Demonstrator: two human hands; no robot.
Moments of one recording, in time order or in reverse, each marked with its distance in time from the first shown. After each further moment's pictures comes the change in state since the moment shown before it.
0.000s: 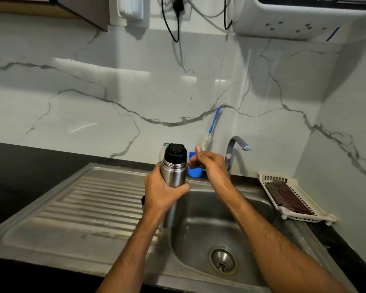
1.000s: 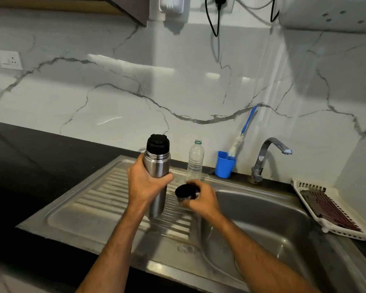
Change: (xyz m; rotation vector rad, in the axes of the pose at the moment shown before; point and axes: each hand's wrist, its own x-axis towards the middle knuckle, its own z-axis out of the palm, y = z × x) left_hand 0.030 -0.041 -0.102 0.122 0.172 -0.025; right_hand -0.009 0.111 0.104 -0.456 -0.211 0.069
